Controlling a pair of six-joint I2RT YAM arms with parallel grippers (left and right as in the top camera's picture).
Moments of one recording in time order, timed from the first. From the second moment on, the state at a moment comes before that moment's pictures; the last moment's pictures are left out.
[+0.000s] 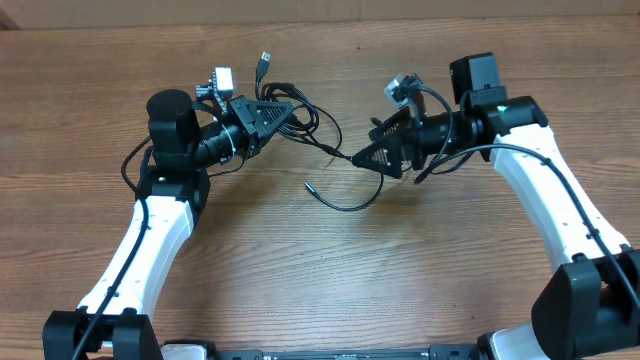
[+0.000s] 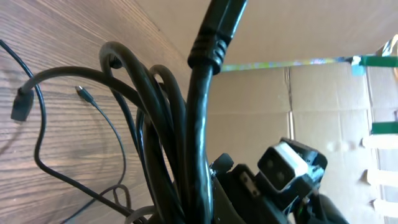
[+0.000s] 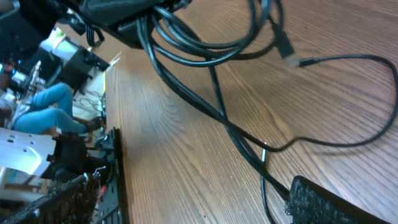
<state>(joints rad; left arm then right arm) -0.07 1.46 0.90 0.25 0.87 -1.18 0.21 1.68 1.38 -0.82 -1.04 -0.39</state>
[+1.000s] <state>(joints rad) -0.07 1.46 0.90 0.22 0.89 -1.33 0.45 1.69 1.39 -0.72 -0.77 -0.30</state>
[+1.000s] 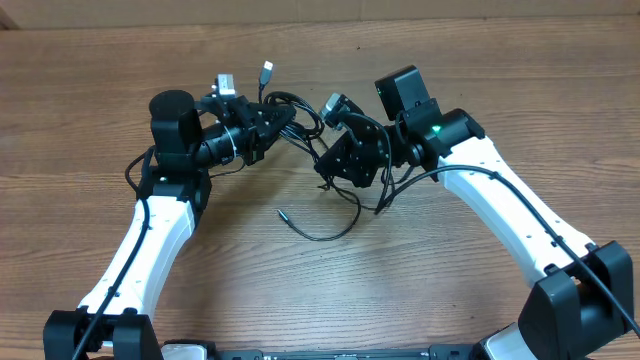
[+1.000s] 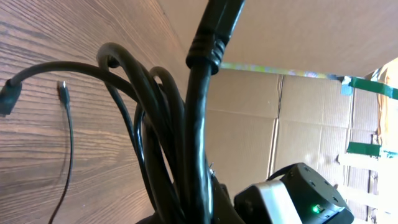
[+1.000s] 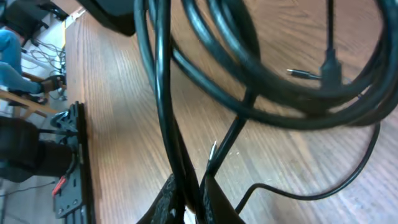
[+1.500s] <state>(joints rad) -0.07 1.46 0.90 0.22 0.77 -1.33 0.46 1.69 1.39 -0.81 -0.95 -0.29</state>
